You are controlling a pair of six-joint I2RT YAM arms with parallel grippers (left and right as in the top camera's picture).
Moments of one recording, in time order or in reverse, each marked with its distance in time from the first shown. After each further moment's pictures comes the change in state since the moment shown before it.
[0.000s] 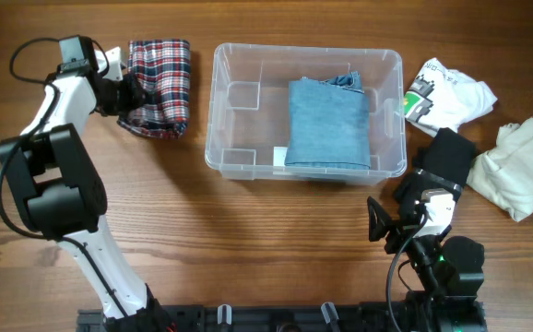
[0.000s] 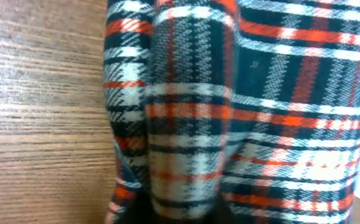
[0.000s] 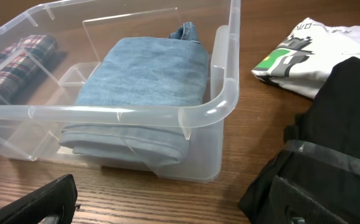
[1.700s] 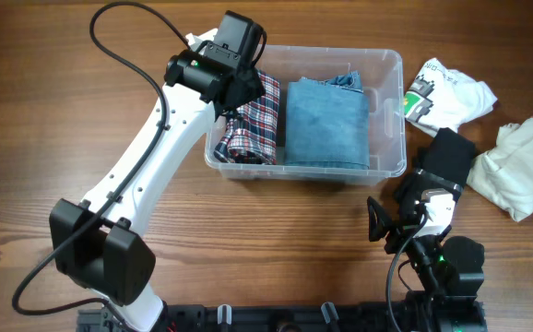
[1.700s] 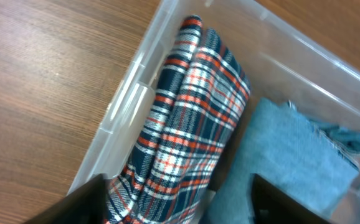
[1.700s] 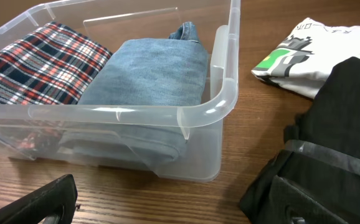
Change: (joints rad) left arm -0.689 -0.359 0.143 -0.399 -0.572 -0.781; right arm 0.000 0.000 0.000 0.000 0.000 0.000
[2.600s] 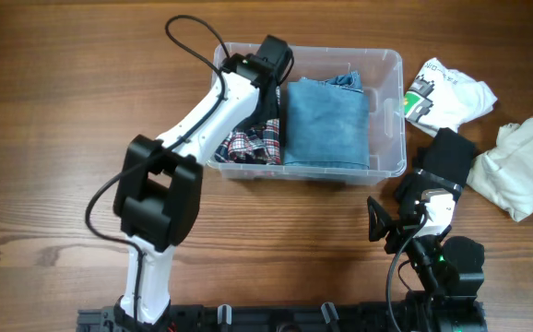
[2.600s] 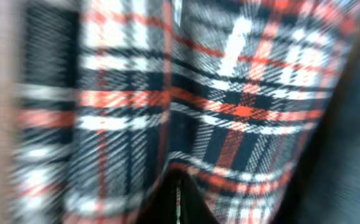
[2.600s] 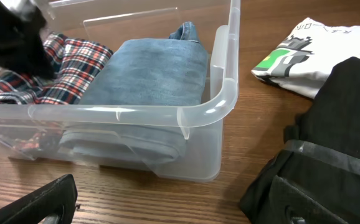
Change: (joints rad) left arm -0.046 0.332 0.082 0.006 0.007 0.159; right arm 0.000 0.000 0.000 0.000 0.000 0.000
